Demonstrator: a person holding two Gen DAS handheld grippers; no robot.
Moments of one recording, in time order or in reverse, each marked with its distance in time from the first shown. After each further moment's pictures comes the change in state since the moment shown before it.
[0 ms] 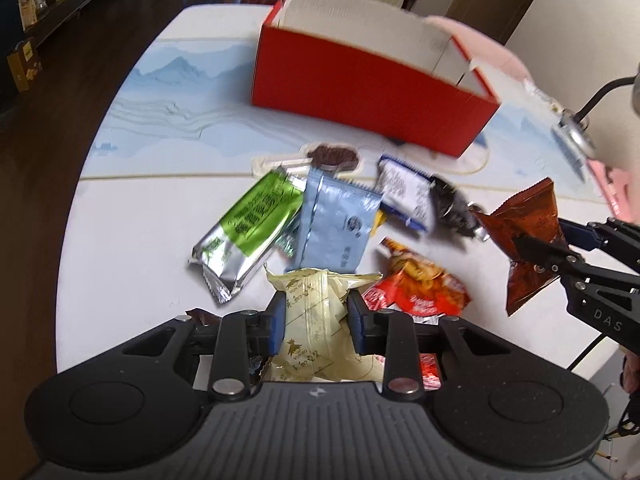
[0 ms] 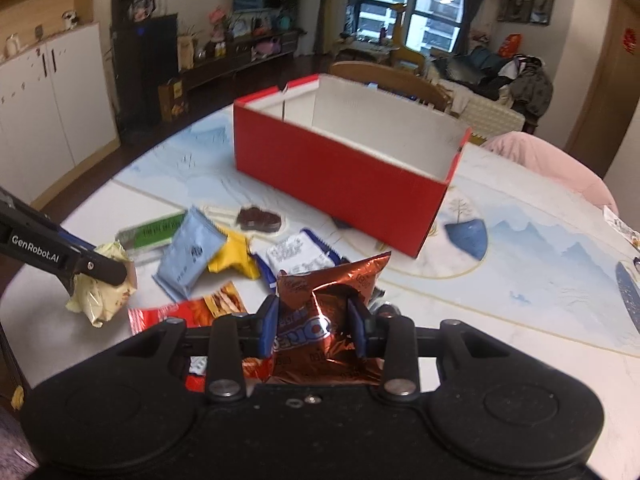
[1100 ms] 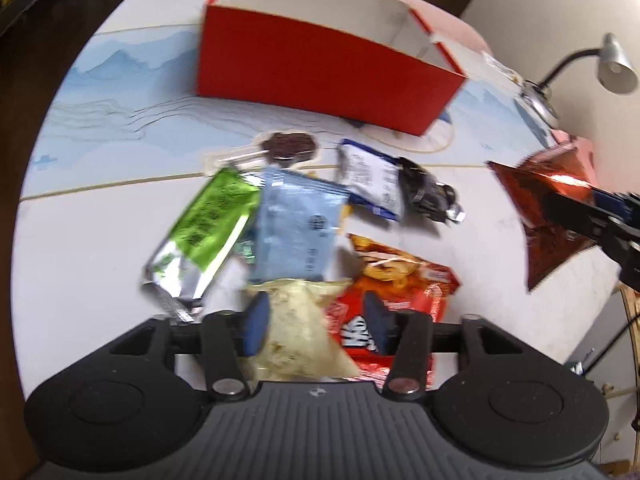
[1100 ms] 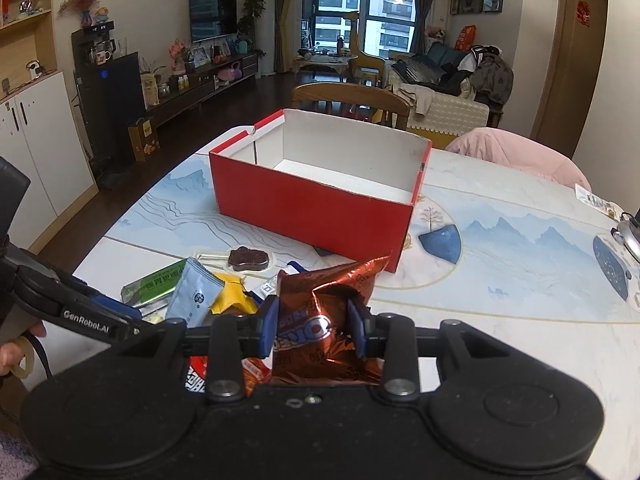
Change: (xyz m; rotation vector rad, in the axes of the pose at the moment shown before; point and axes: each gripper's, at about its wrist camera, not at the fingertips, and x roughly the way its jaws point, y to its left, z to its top) left arm 0.032 -0.006 0.011 0.105 0.069 -0.132; right arm -0.022 -0.001 0.012 0.134 -0.027 -0.055
